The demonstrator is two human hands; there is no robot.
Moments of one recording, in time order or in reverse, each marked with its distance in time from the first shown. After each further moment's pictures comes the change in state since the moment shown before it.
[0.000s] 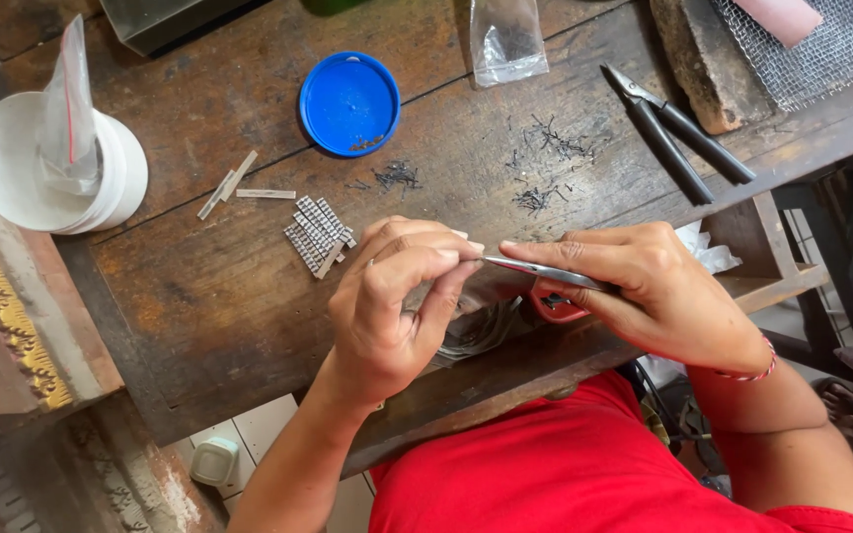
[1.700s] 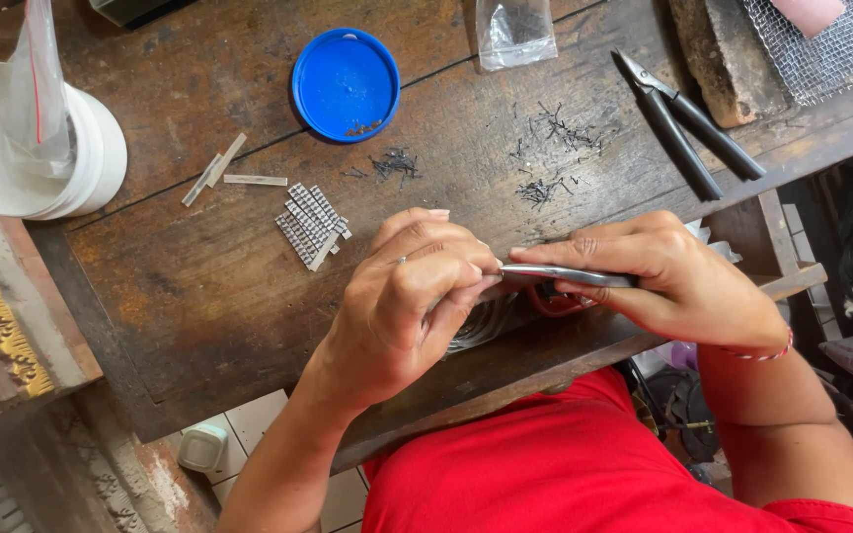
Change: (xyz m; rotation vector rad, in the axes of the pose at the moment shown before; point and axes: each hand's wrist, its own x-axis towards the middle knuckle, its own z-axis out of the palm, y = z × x) left_hand -0.007 -0.006 -0.004 -0.068 -0.190 -0.019; right_hand 0.006 0.009 -0.010 0.139 -0.101 -0.030
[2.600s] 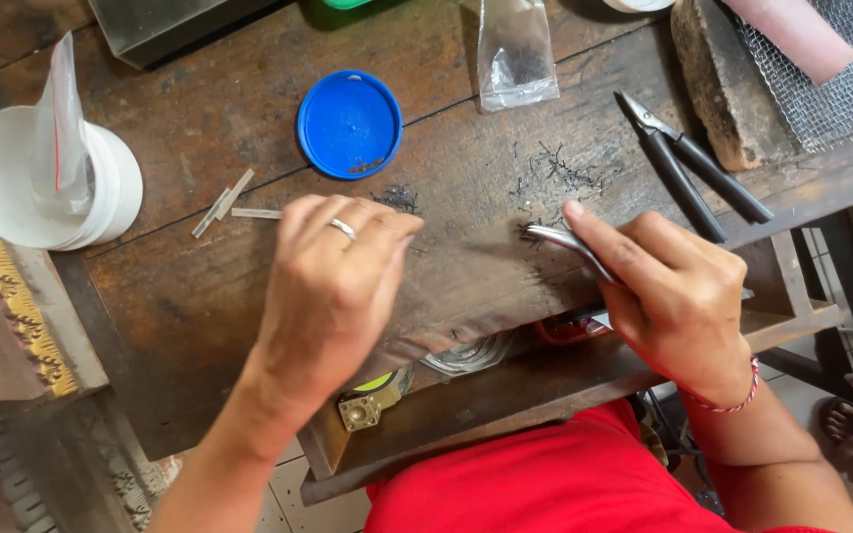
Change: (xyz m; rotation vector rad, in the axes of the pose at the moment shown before) left_hand 0.027 -0.021 -0.033 0.699 -0.127 -0.096; right_hand -0.016 0.032 0.022 -0.720 0.546 -0.028
